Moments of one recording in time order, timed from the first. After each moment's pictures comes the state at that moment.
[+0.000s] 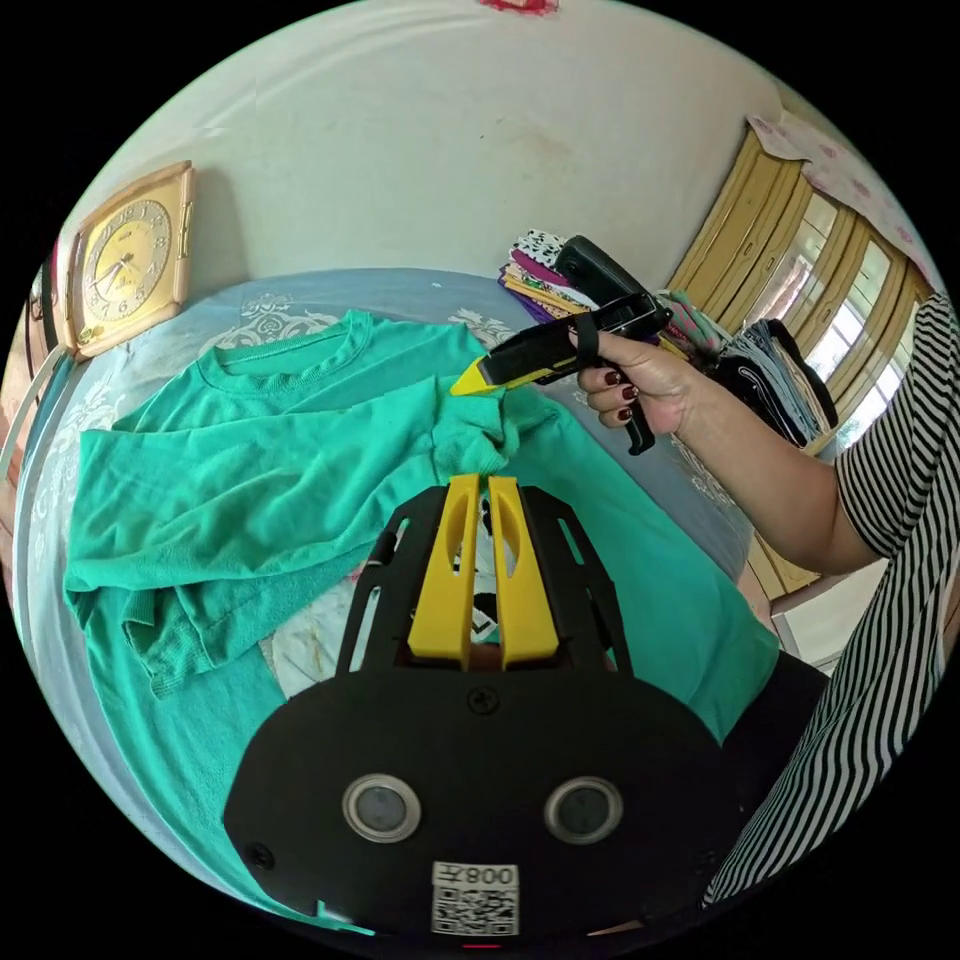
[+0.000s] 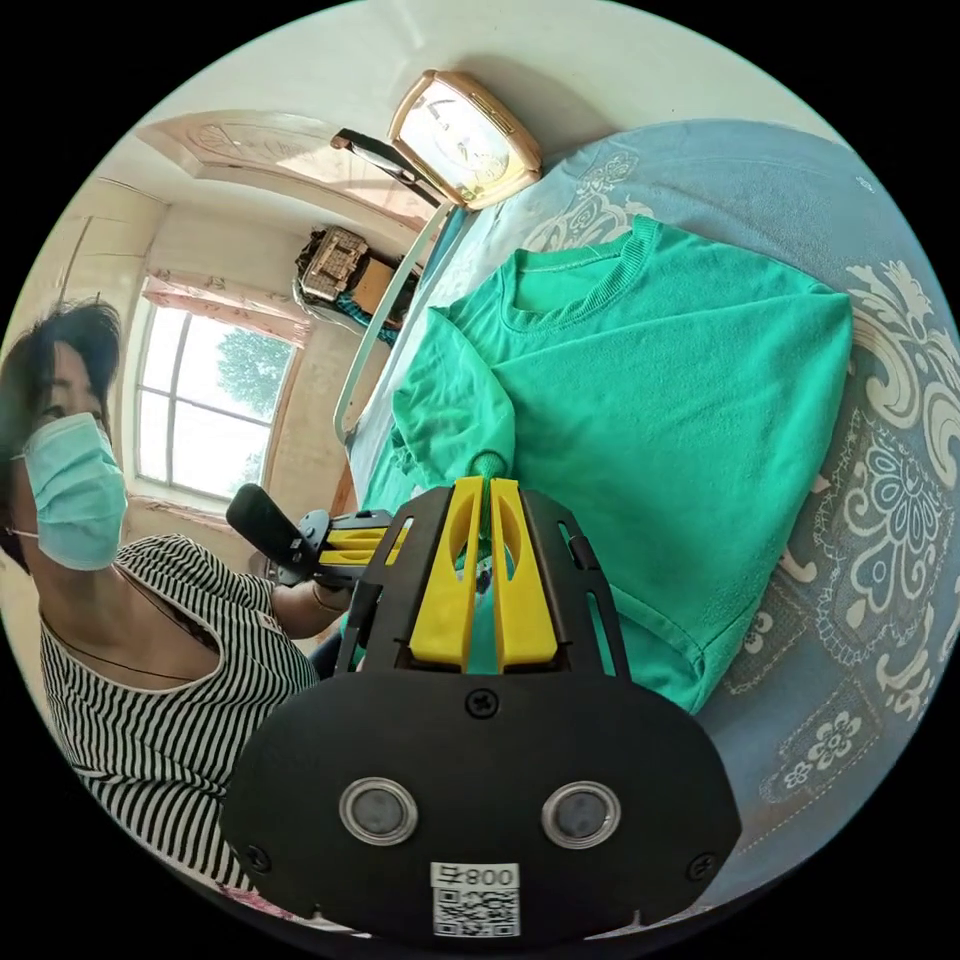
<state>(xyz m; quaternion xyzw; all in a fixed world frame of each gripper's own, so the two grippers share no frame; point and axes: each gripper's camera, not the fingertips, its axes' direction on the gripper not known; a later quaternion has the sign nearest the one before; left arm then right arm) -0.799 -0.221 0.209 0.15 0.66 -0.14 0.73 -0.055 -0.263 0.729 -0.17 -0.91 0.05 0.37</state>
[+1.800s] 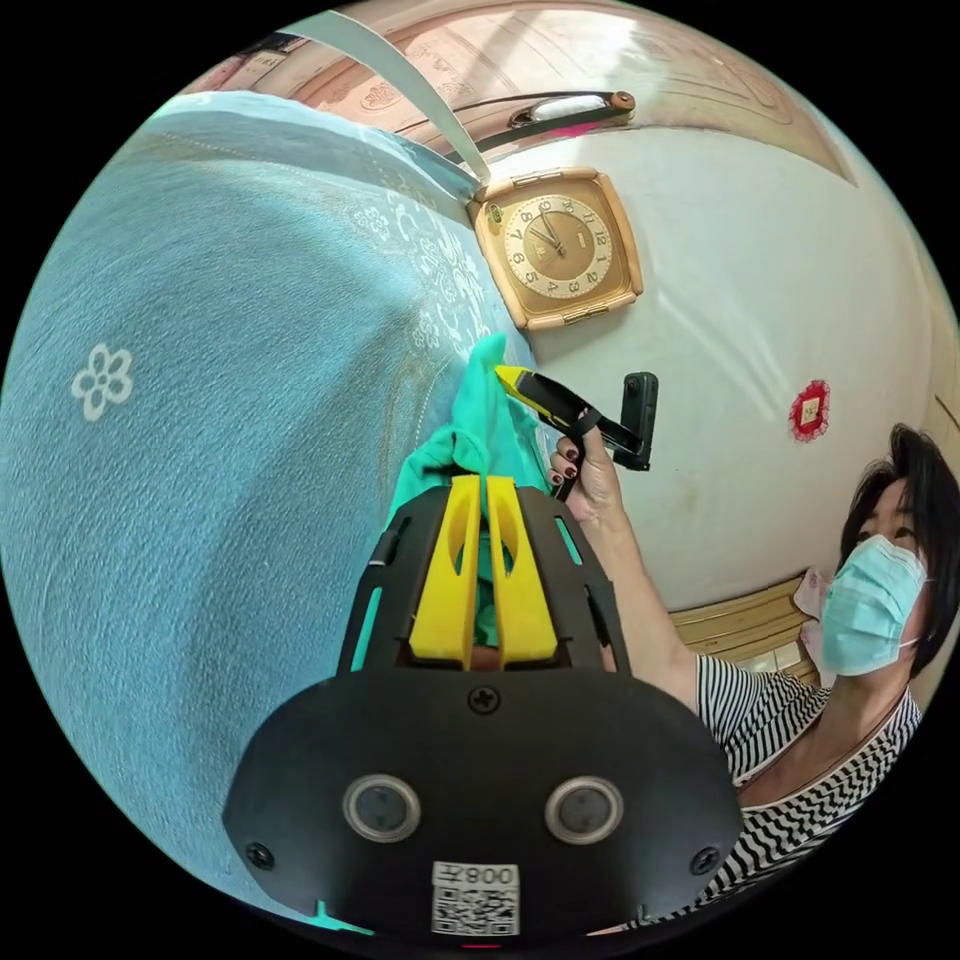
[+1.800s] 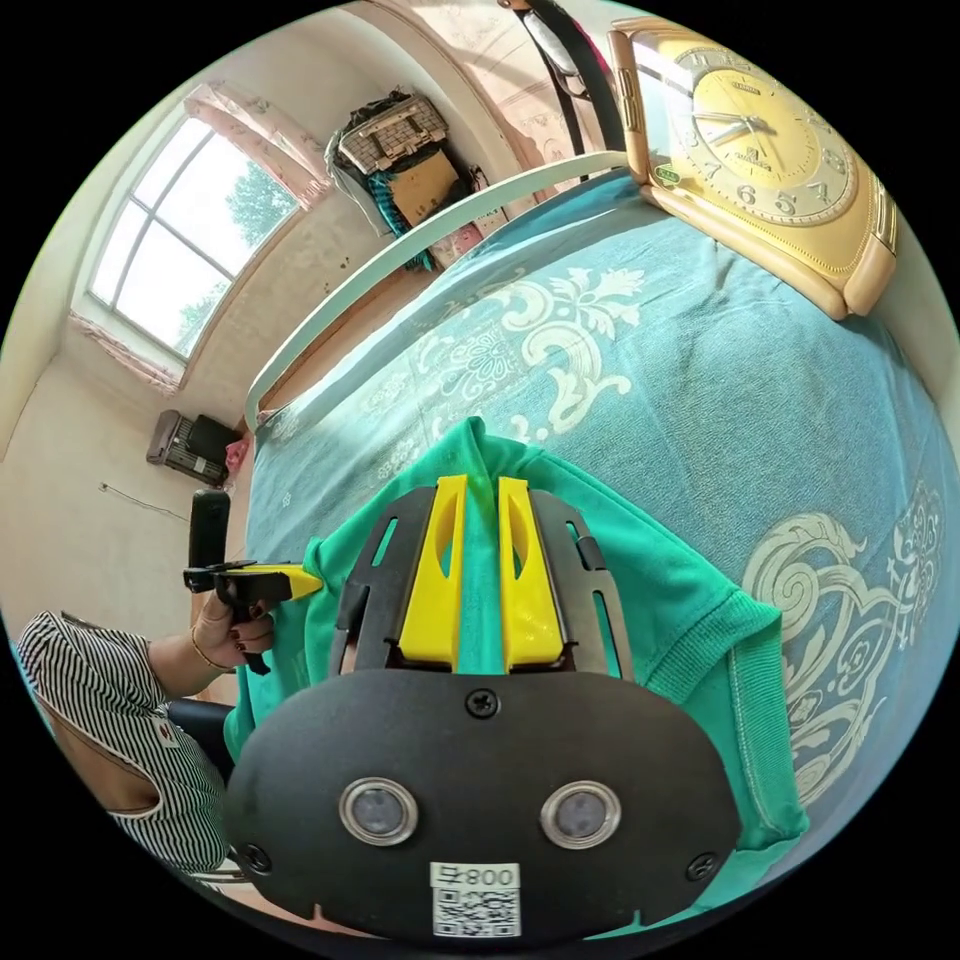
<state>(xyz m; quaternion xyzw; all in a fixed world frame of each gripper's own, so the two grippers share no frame) -1.176 -0.132 0.540 -0.02 0.68 -0.57 0.46 -0.362 -0.463 0.494 -0.02 -0.87 -0.16 0.47</state>
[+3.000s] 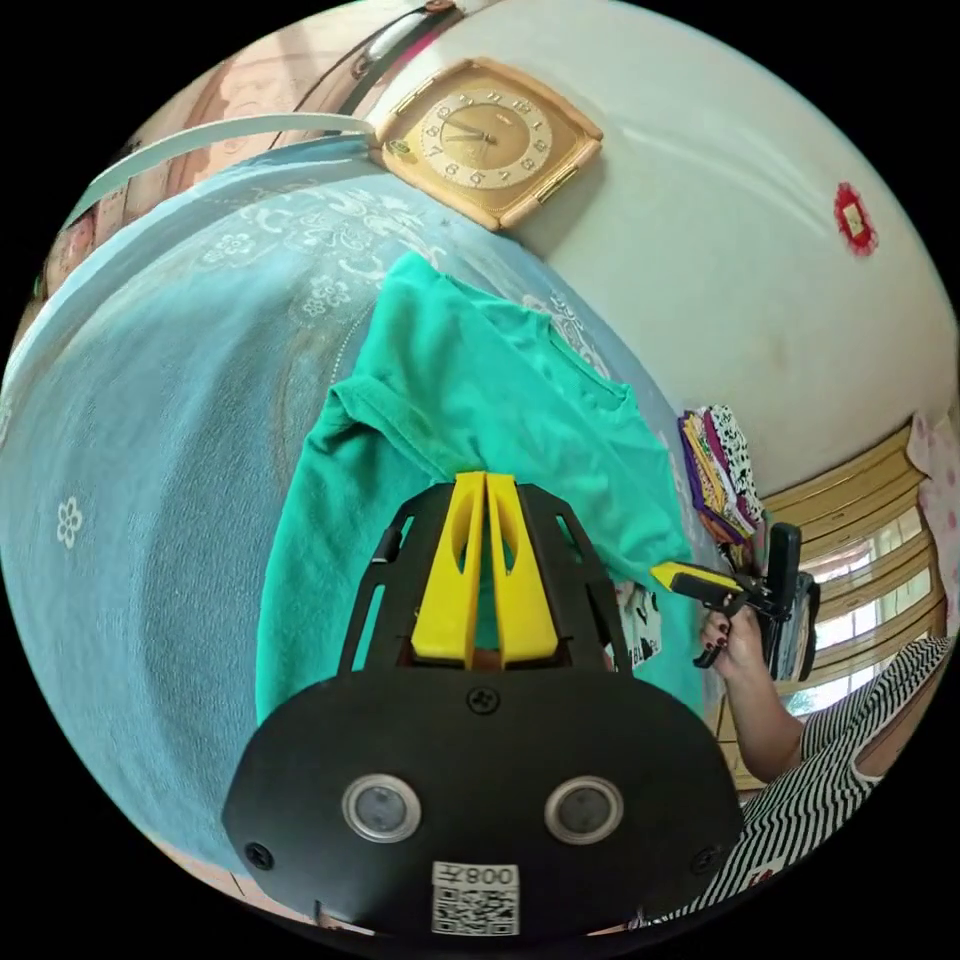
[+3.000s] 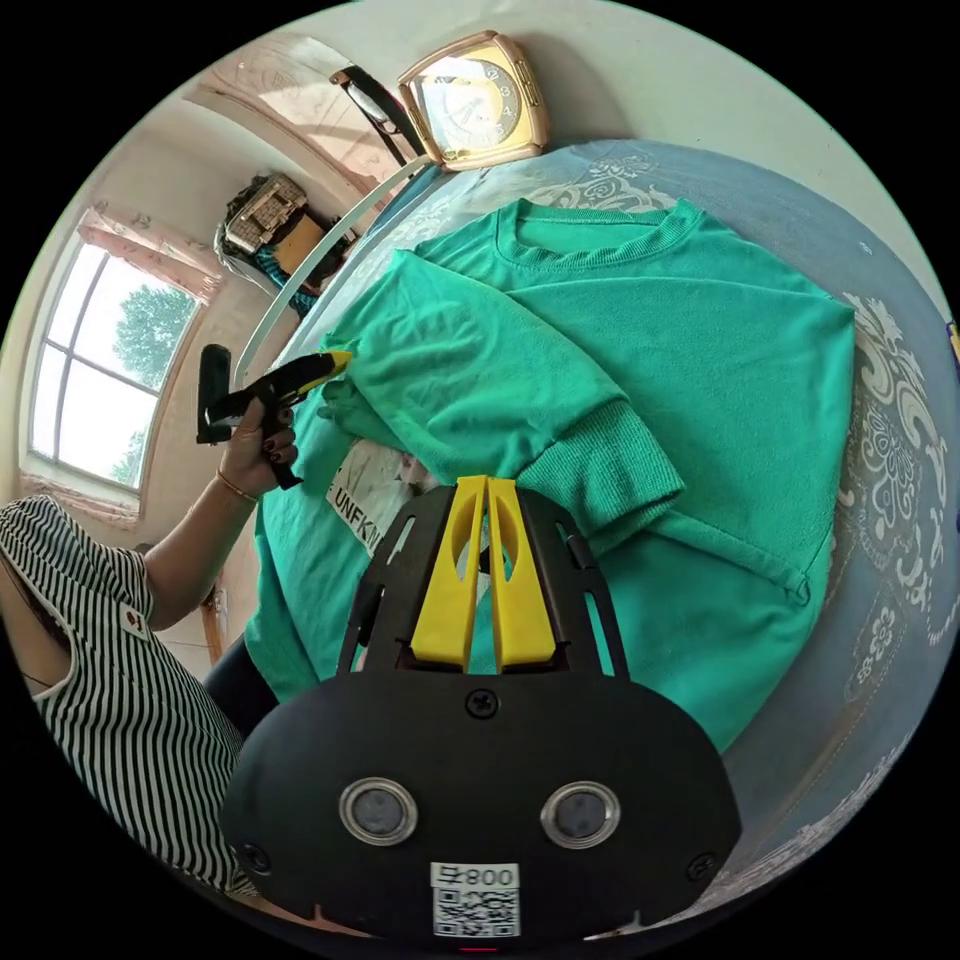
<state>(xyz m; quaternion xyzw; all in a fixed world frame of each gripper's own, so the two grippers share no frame) -1.127 -0.199 0.457 -0.05 0.66 -0.42 0.62 -0.124 -0.158 0.543 -0.17 -0.82 0.01 0.55</state>
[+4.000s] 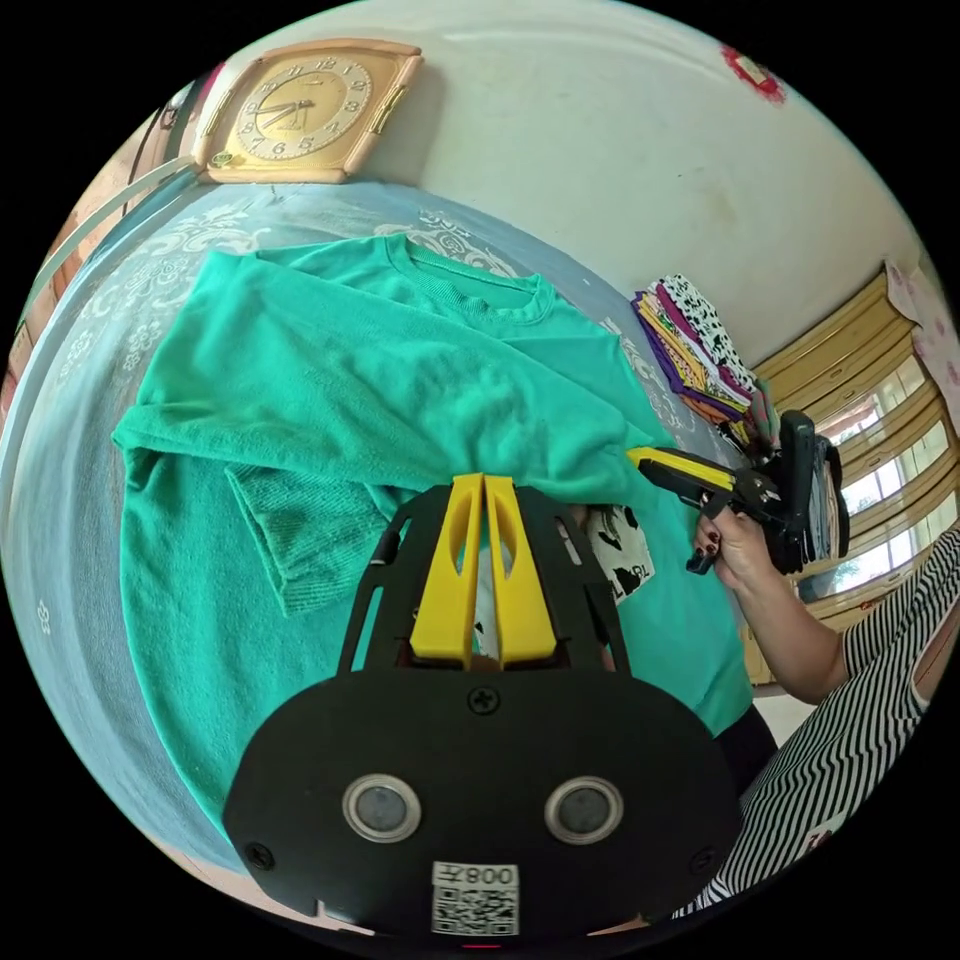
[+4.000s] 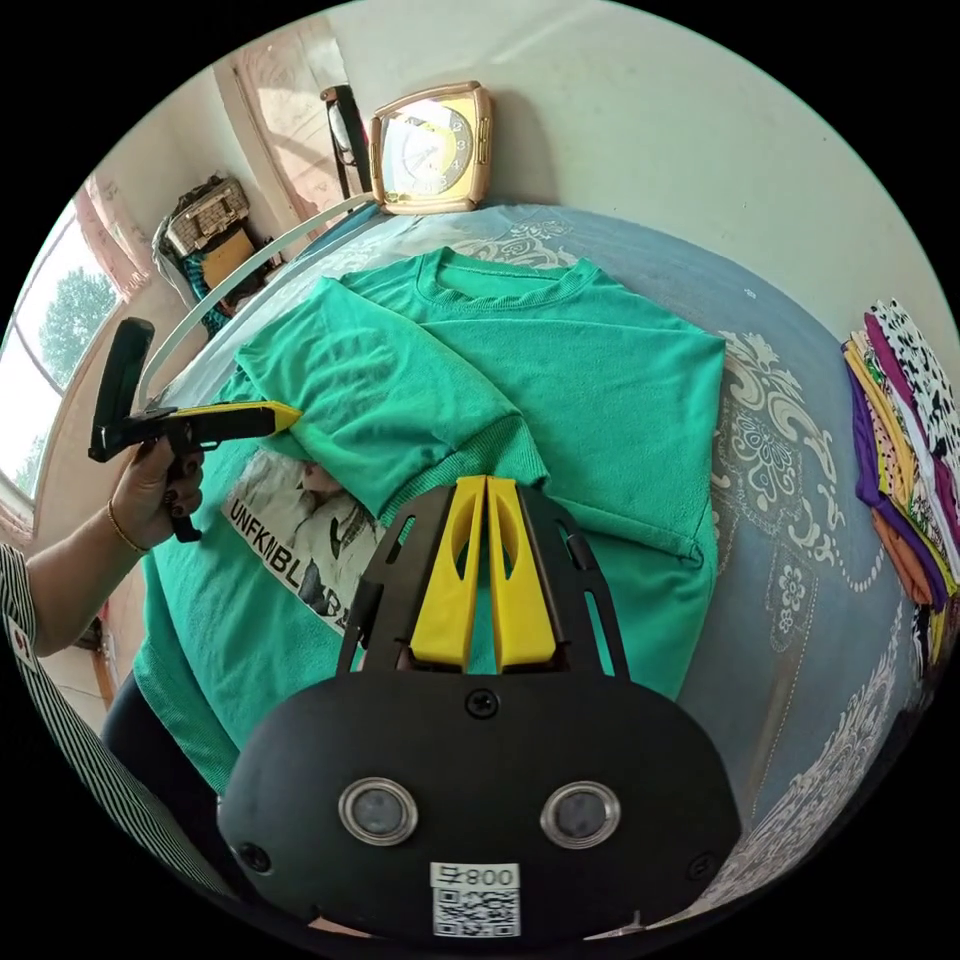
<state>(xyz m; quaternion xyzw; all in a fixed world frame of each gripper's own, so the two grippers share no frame) -0.964 -0.205 0.296 0.00 0.68 -0.25 0.69 -0.009 -0.164 0.429 -0.12 -0.71 0.04 0.69</state>
